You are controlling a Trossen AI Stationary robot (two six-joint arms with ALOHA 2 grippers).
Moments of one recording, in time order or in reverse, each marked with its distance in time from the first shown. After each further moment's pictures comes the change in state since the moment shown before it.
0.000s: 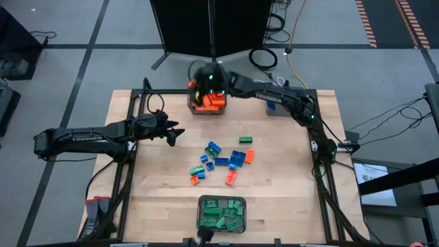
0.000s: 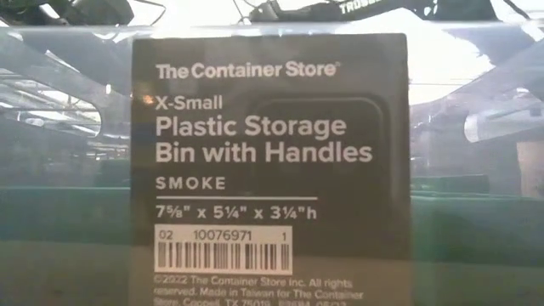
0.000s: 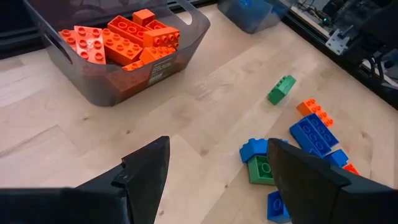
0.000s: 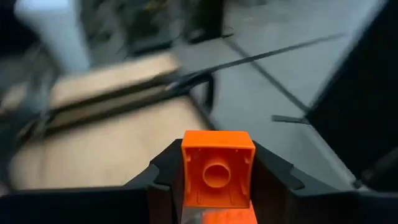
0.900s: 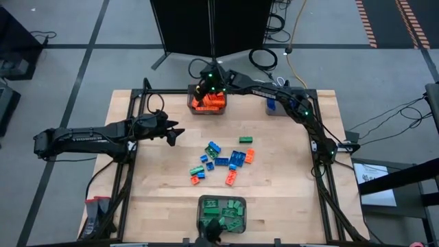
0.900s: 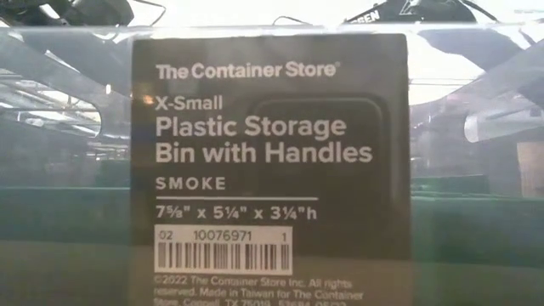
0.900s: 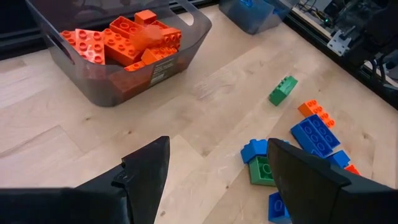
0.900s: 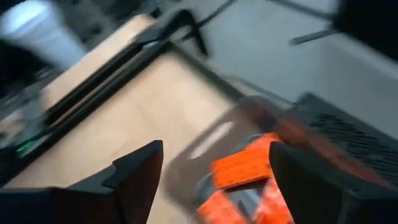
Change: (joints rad) left arm 0.000 0.000 0.000 0.000 -0.006 -0.002; right arm -0.081 0.085 -0.001 -0.081 -0.069 0.385
